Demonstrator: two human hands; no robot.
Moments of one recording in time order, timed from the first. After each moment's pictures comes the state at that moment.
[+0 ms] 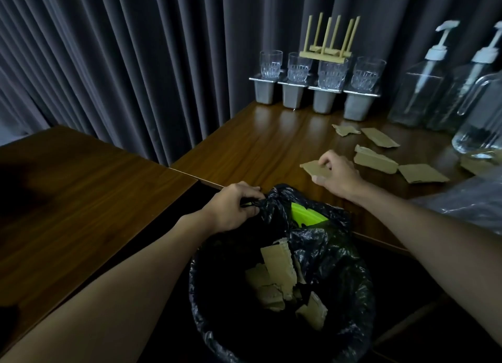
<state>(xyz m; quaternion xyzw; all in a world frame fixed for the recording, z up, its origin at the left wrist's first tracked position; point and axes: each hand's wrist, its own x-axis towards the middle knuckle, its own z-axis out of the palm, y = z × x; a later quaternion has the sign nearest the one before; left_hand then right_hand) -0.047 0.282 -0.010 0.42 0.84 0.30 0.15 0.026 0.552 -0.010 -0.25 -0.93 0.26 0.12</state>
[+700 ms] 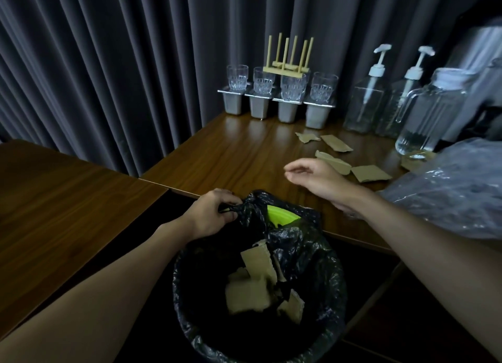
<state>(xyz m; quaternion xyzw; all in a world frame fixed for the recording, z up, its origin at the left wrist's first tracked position) -0.027 0.294 0.001 0.42 0.85 0.28 0.15 0.090 0.537 0.039 -0.14 -0.86 0.48 0.11</state>
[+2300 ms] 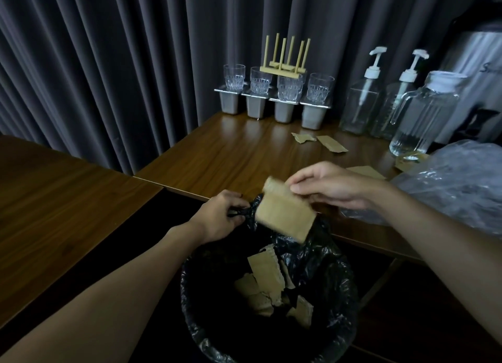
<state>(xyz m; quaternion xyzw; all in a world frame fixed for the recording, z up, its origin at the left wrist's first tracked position) -0.012 0.312 -0.008 0.43 0.86 0.25 0.14 0.117 0.549 0.061 -0.14 -0.80 0.58 -0.06</state>
